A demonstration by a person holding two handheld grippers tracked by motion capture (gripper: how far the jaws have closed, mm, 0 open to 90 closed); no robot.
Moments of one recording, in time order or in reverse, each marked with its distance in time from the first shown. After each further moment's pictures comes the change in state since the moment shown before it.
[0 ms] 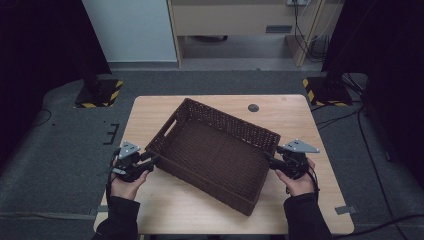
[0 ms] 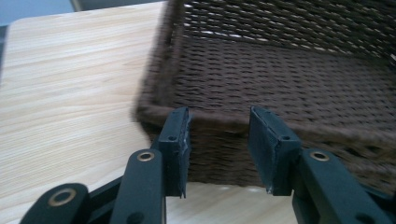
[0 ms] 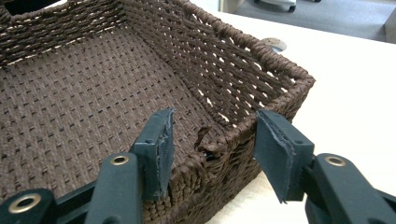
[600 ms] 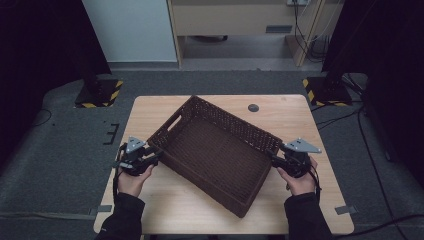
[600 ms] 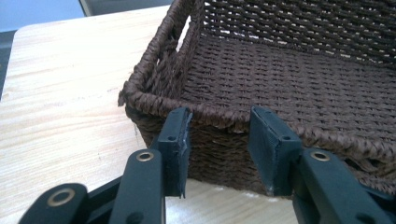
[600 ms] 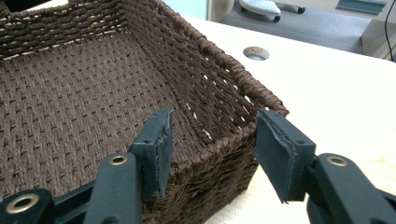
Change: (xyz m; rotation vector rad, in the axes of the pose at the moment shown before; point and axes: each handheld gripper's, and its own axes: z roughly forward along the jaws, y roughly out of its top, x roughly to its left) left arm 0.008 0.007 0.014 -0.008 0.035 -0.025; right arm -0.006 0.001 0.000 -0.030 -0.052 -0.021
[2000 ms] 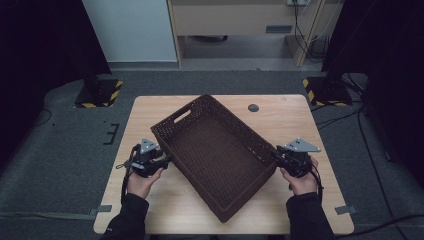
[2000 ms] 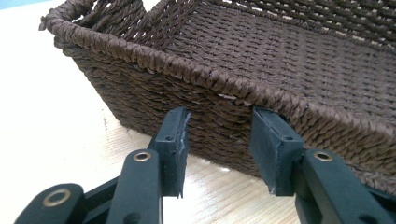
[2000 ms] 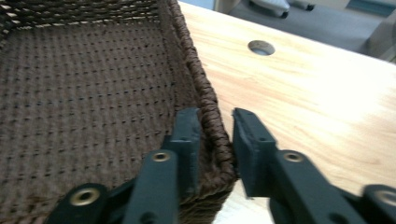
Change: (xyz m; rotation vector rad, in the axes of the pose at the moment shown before) left arm -0.018 -0.001 0.020 0.056 -0.022 0.057; right arm -0.004 0.000 -0.001 0.033 0.014 -0.076
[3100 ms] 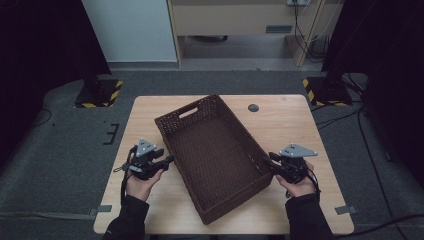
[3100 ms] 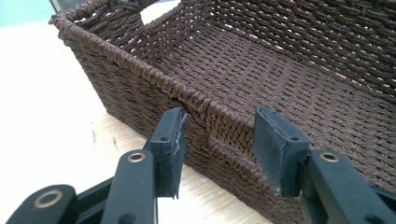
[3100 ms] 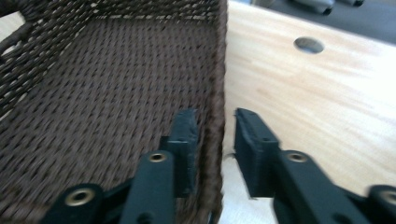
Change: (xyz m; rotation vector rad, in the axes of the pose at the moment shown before) left arm -0.009 0.005 -0.016 -0.067 -0.034 -0.030; right arm 0.018 -0.002 -0.008 0.010 0.142 -0.015
